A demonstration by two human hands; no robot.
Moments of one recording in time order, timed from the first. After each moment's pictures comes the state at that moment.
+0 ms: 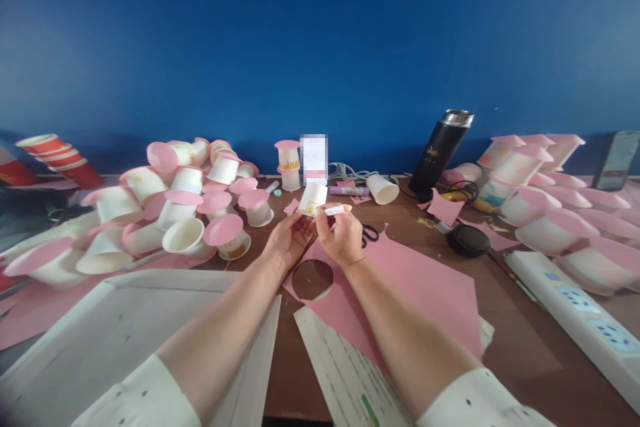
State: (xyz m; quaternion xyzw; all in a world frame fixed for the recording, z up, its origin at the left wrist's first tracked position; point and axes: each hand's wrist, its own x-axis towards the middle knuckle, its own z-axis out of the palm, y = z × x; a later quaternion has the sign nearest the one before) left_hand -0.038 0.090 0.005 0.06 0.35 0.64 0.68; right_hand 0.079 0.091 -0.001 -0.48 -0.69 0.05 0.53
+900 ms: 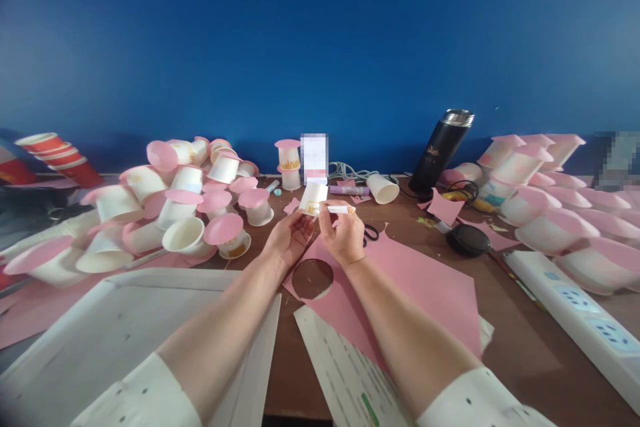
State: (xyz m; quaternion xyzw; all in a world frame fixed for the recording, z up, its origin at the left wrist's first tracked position) left_hand -0.039 0.092 0.006 0.04 0.35 0.62 0.70; right_hand 0.082 0.096 -0.003 -0.47 -0.69 0.02 0.55
